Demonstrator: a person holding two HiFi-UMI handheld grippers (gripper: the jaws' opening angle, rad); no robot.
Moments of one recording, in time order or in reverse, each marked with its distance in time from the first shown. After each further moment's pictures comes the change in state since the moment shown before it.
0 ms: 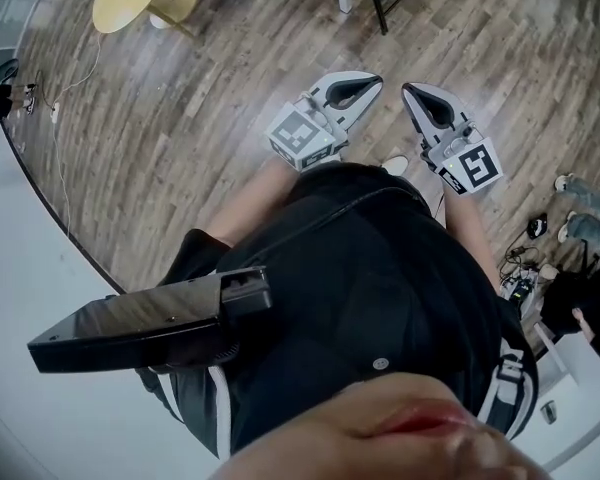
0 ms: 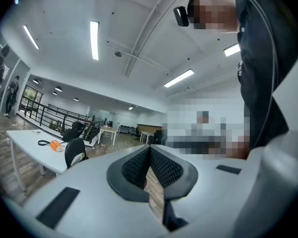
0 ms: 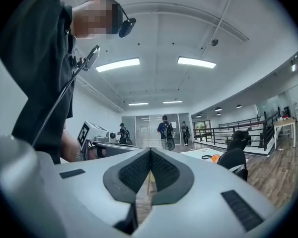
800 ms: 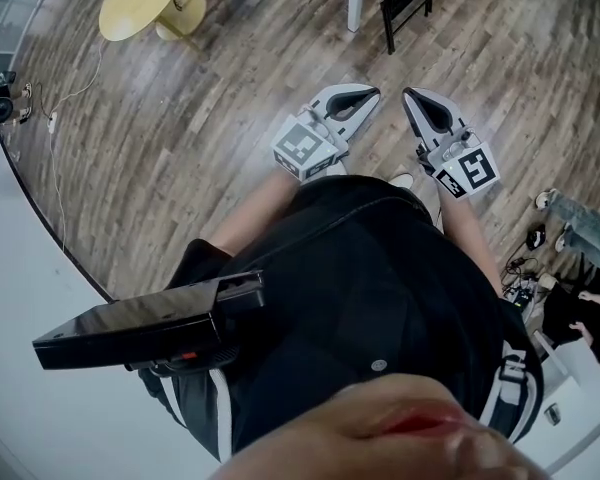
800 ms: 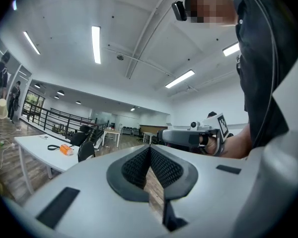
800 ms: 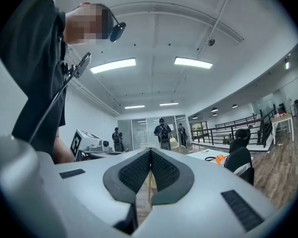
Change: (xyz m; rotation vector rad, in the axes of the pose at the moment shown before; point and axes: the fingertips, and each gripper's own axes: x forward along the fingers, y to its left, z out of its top) left arm -0.065 0.057 0.001 0.025 -0.008 0.025; right arm 0.082 0.020 0.003 0.036 -0.025 -0.043
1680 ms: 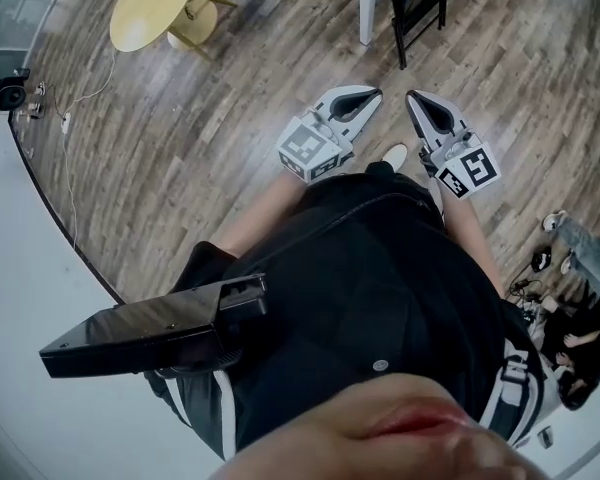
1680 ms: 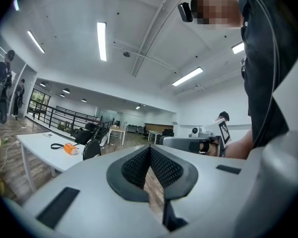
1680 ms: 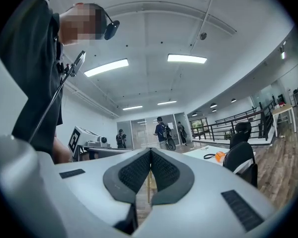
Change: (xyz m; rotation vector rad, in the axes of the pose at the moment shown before) left arm 0.050 0.059 -0.006 -0.020 0.023 0.057; right arm 0.028 -0.076 -0.021 0.069 -0.011 0.014
